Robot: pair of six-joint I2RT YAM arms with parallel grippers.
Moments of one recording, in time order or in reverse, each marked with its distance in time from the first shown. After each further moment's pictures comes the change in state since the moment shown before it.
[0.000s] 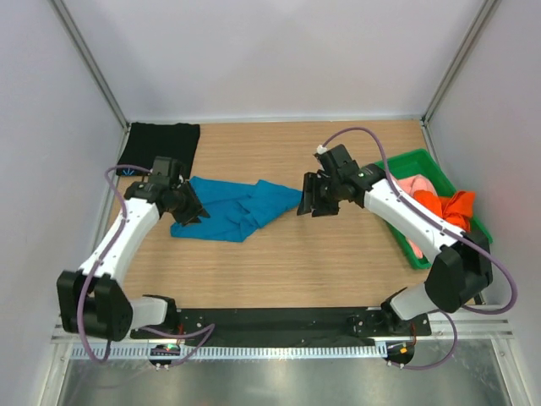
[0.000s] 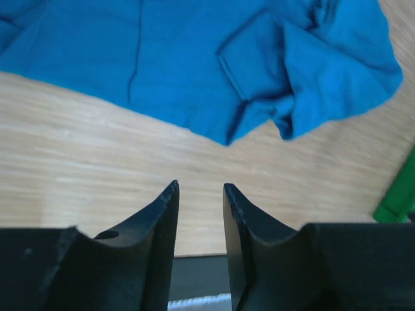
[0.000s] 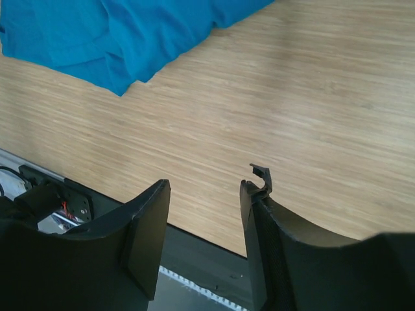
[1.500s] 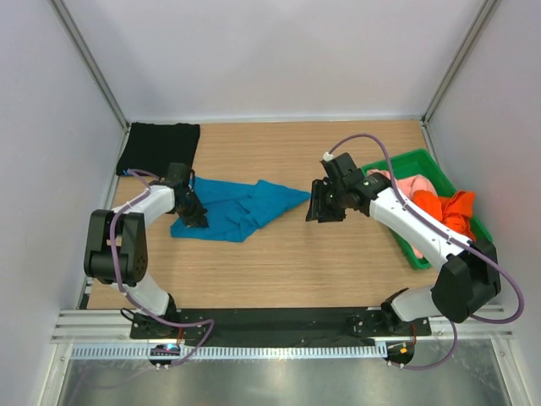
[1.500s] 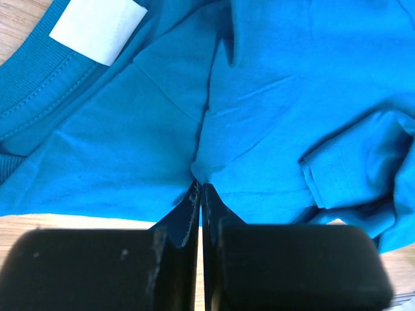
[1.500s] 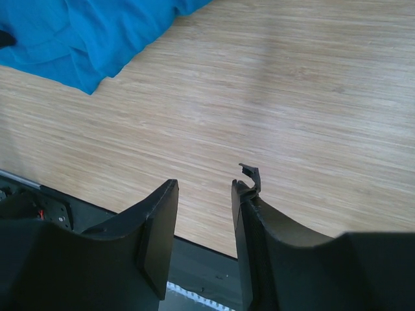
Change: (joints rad) left arm 0.060 0.443 -0.087 0.319 -0.027 0.080; right arm 0.013 -0.035 -0.072 0.016 0.060 -0.006
